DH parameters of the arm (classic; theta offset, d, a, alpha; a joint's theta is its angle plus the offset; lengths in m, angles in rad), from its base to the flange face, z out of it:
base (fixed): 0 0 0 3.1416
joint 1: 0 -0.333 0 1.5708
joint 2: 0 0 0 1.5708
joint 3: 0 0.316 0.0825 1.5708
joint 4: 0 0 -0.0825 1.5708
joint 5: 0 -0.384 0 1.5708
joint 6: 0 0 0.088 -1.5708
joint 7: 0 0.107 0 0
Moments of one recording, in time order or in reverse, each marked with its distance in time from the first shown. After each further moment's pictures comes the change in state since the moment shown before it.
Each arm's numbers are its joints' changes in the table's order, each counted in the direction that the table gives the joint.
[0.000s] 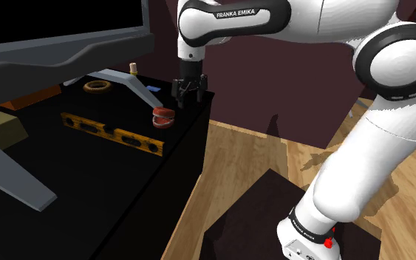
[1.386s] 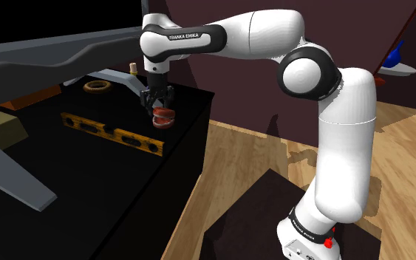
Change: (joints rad) arm -0.047 0.450 0.027 0.423 0.014 -0.037 0.043
